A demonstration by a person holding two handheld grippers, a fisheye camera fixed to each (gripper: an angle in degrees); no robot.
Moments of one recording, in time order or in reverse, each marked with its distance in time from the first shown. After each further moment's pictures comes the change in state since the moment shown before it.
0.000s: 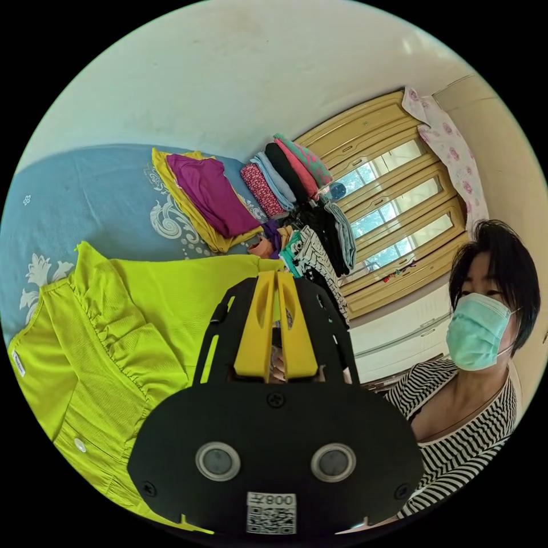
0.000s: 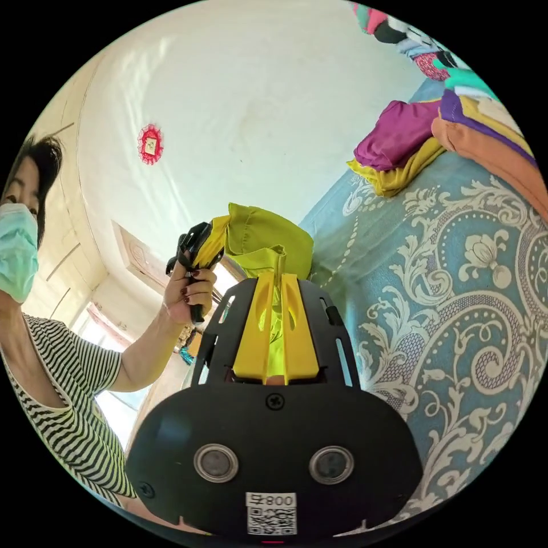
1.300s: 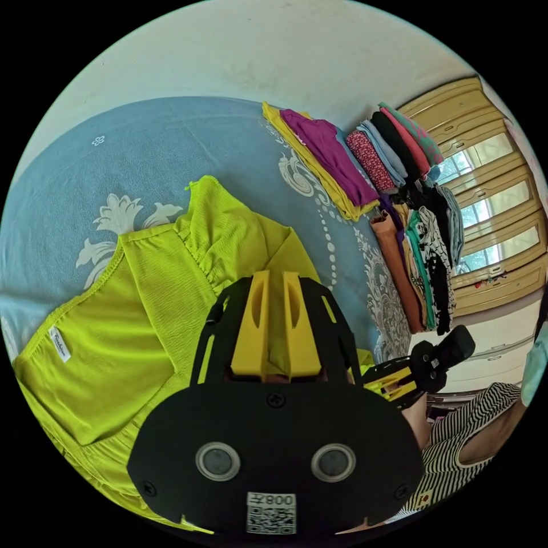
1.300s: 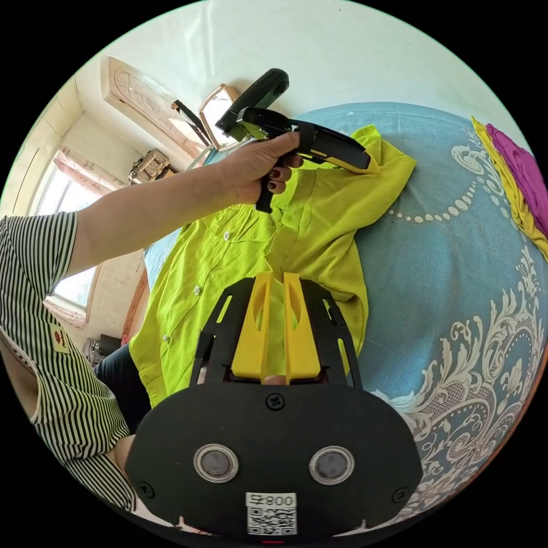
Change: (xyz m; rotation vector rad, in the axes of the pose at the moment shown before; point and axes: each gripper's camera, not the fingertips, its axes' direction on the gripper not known) left arm -0.113 0.028 0.012 -0.161 -0.450 -0.136; right arm -0.136 -0.044 0.208 -0.806 0.183 -0.401
